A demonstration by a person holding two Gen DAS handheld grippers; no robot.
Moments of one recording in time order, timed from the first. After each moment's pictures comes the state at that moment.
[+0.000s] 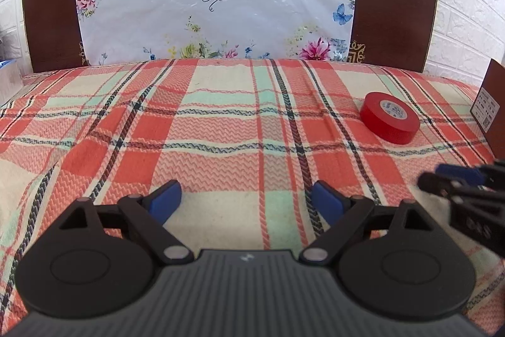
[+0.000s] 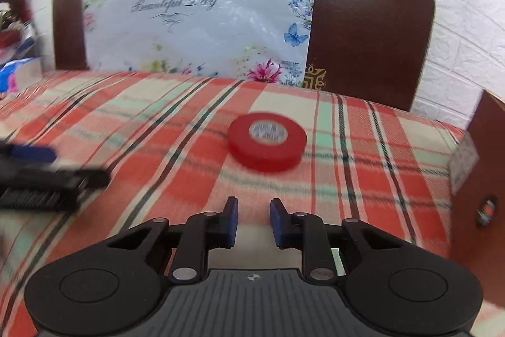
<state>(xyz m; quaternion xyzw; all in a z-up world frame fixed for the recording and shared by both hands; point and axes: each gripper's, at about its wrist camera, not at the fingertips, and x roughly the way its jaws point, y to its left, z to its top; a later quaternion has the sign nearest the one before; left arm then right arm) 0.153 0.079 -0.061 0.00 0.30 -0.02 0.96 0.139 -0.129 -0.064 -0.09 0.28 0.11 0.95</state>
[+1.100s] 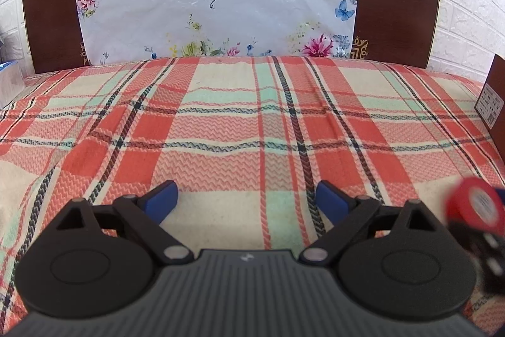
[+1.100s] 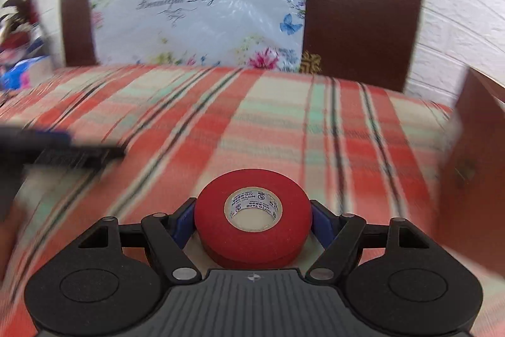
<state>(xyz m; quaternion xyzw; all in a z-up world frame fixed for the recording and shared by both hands) 0.155 0.076 -0.062 0.00 0.30 -0.01 0.95 0.089 -0.156 -0.063 -0.06 0.30 0.12 0.94</state>
